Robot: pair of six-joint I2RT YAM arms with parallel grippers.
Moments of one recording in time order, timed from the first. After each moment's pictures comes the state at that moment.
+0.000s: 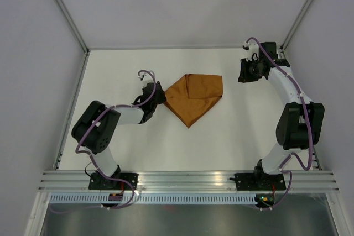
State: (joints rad) left arm -0.52 1.74 0.78 0.47 -0.36 -0.57; right arm -0.01 1.72 1.44 -0.64 -0.31 -0.13
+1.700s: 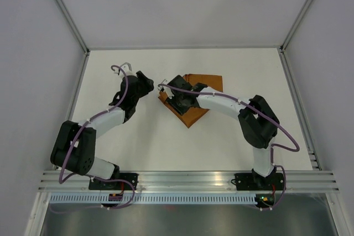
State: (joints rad) left arm -0.34 1.47 0.72 0.36 -0.21 -0.68; right arm 0.80 1.94 1.47 -0.55 0.02 -0.12
